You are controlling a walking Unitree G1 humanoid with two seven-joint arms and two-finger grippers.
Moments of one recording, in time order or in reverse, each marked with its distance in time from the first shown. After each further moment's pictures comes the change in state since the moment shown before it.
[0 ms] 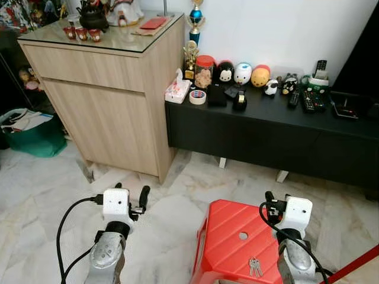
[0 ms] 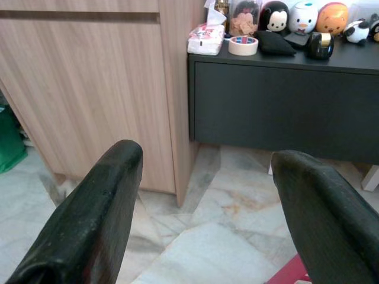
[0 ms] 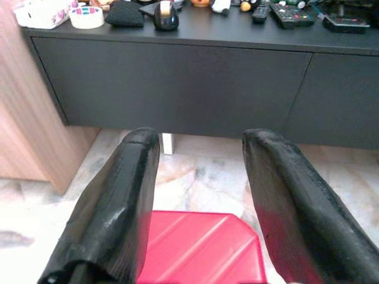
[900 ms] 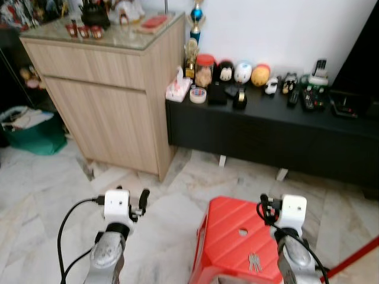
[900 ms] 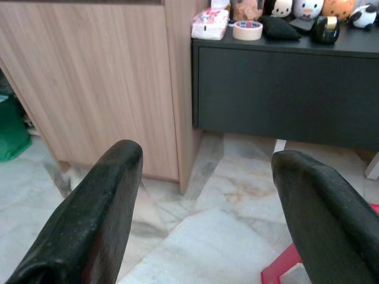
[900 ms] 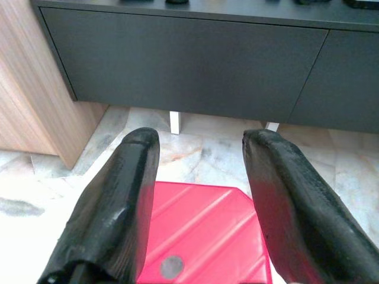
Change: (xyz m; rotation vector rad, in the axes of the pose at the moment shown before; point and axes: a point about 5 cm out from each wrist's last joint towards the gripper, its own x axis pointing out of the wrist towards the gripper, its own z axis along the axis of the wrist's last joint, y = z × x) left arm 0.003 0.003 -0.009 0.007 0.040 0.010; right arm 0.005 0.000 0.000 -0.008 0.071 0.043
